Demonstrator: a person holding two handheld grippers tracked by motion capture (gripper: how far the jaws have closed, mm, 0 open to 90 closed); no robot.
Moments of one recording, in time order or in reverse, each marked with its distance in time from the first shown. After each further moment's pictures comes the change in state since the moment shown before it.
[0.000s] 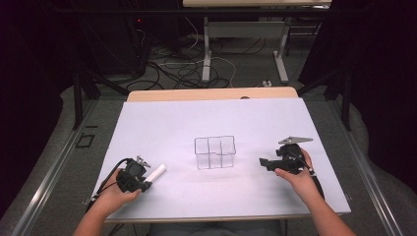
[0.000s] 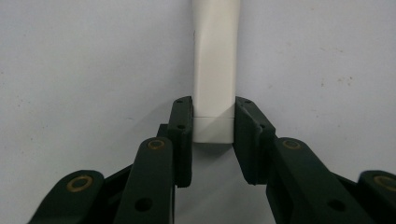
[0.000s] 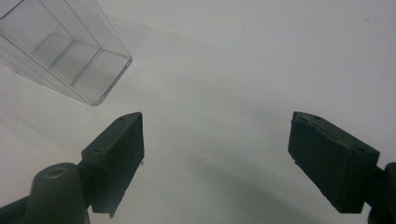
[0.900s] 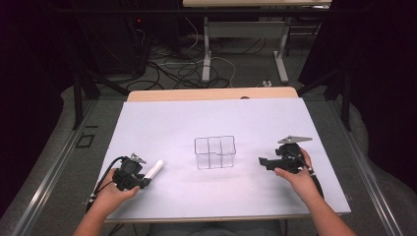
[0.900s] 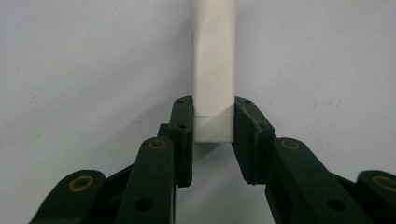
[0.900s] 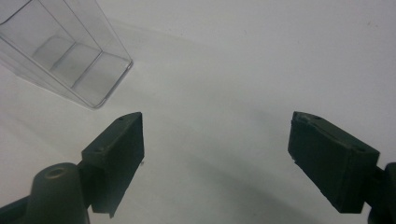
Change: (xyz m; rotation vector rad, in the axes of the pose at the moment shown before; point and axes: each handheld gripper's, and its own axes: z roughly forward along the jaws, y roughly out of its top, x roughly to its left) left arm 0.008 -0.003 -0.009 -0.103 -0.031 -0.101; right arm 0.001 0.002 0.001 -0.003 0.004 -0.005
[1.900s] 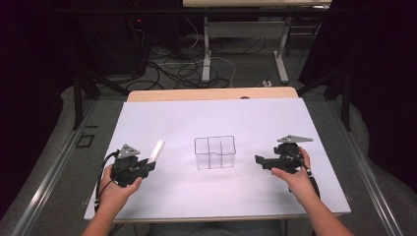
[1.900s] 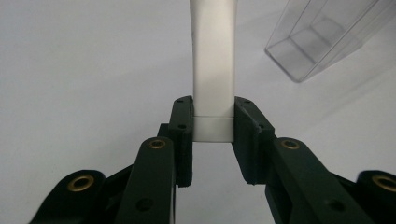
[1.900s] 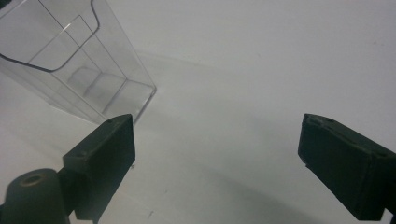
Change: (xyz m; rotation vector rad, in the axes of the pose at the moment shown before) left arm -0.018 0.010 -0.033 -0.370 0.005 -0.107; right arm 0.017 0.007 -0.008 -0.072 0.019 0.065
